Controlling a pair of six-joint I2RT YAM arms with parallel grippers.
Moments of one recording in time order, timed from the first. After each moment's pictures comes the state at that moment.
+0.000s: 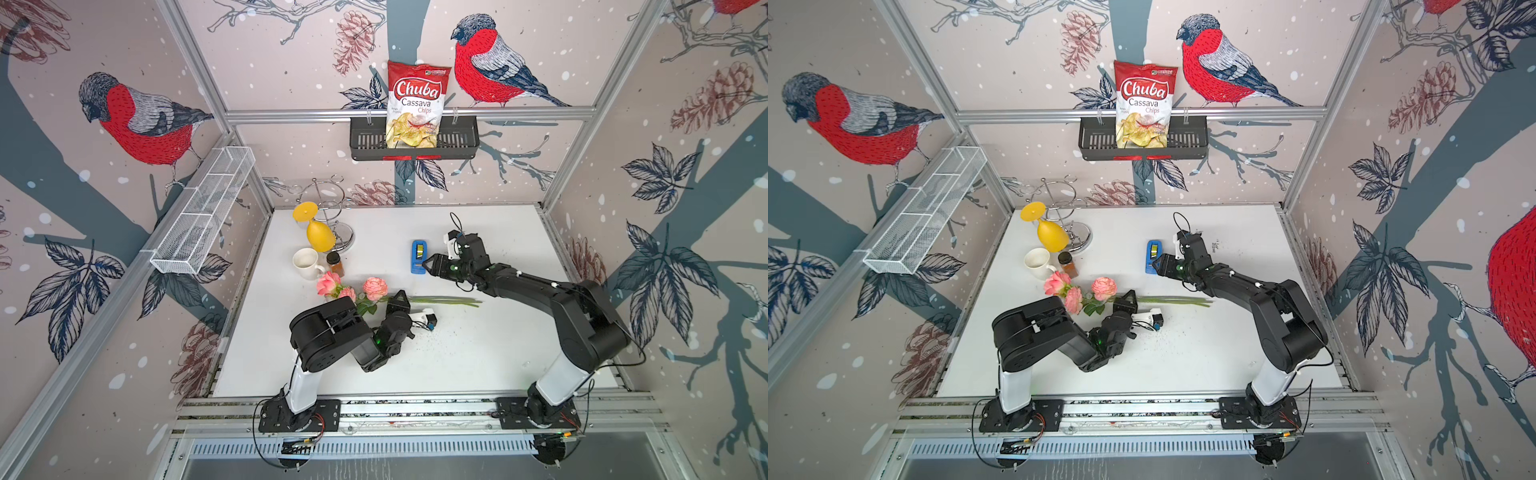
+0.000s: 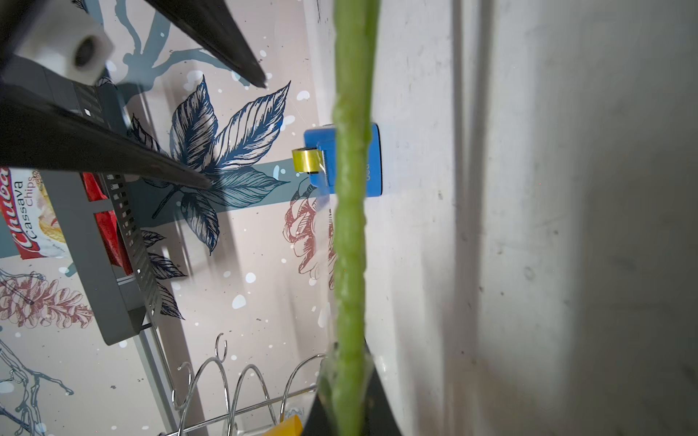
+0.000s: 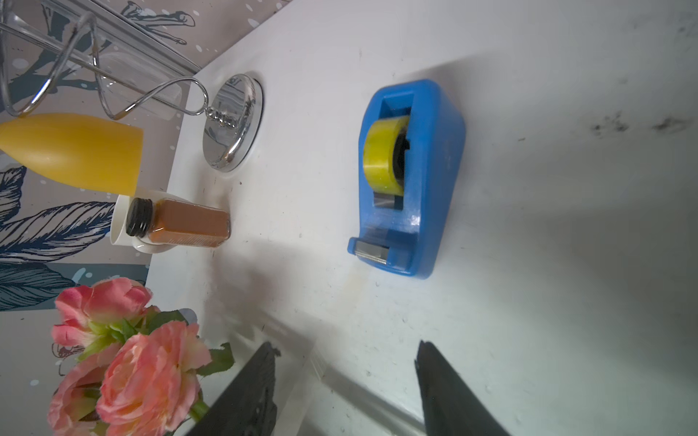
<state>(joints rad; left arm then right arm) -1.01 1.94 0.52 1.13 -0.75 1.41 0.52 1.72 0.97 0.07 -0.31 0.61</state>
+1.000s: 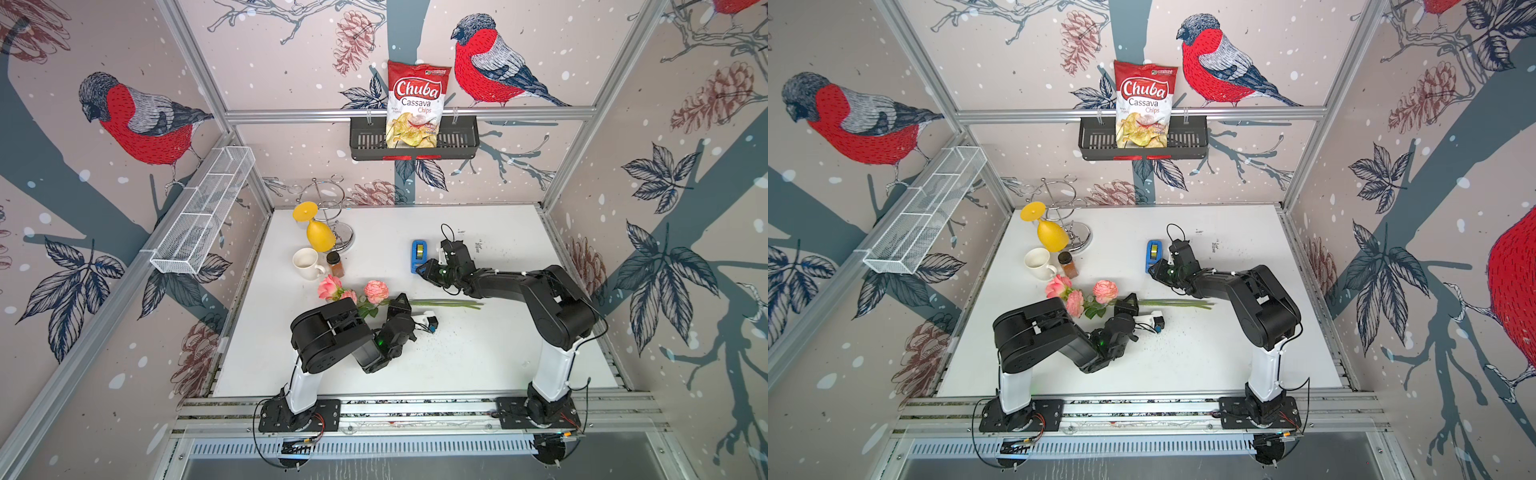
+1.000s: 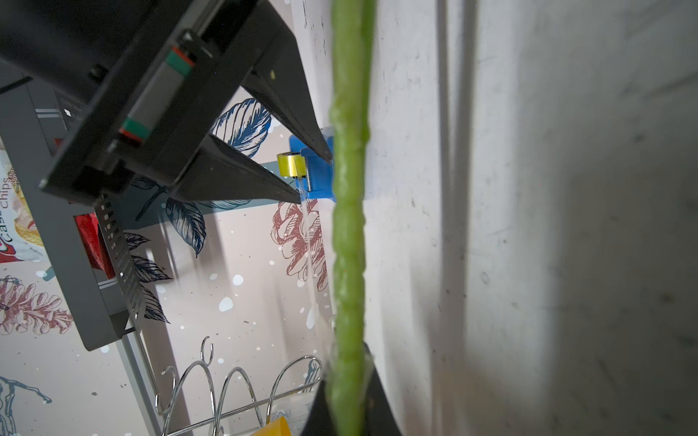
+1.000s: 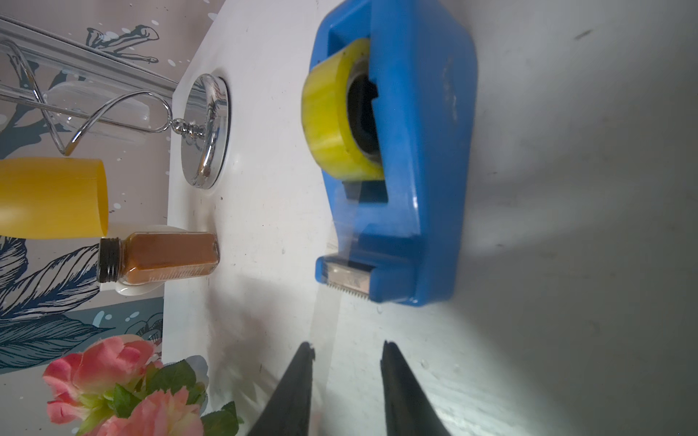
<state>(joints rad) -1.02 1.95 0.53 1.08 -0.76 1.35 0.57 1.89 0.99 0.23 -0.31 0.81</state>
